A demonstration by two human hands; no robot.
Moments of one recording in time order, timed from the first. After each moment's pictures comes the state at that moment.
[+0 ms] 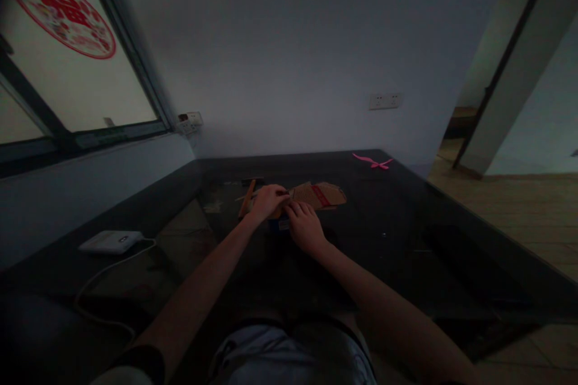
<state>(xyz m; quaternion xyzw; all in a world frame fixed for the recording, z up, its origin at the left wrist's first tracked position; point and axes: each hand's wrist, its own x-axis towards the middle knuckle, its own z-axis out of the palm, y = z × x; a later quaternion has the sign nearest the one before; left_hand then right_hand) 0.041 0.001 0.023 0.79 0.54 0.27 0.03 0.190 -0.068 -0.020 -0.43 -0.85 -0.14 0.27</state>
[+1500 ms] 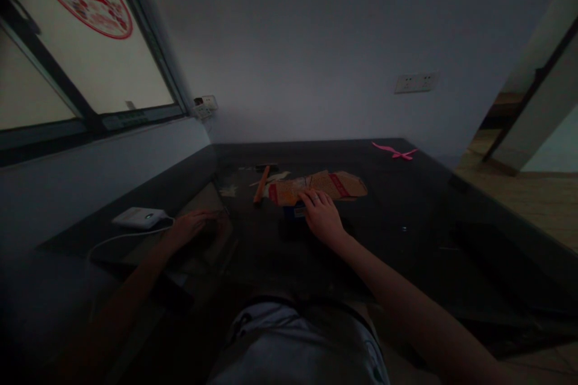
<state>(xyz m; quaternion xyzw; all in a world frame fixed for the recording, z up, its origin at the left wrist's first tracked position) -0.237 -0.101 -0.052 0.78 0.61 0.12 -0.03 0.195 -0.067 -0.025 -0.44 -0.85 -0.14 0.25</state>
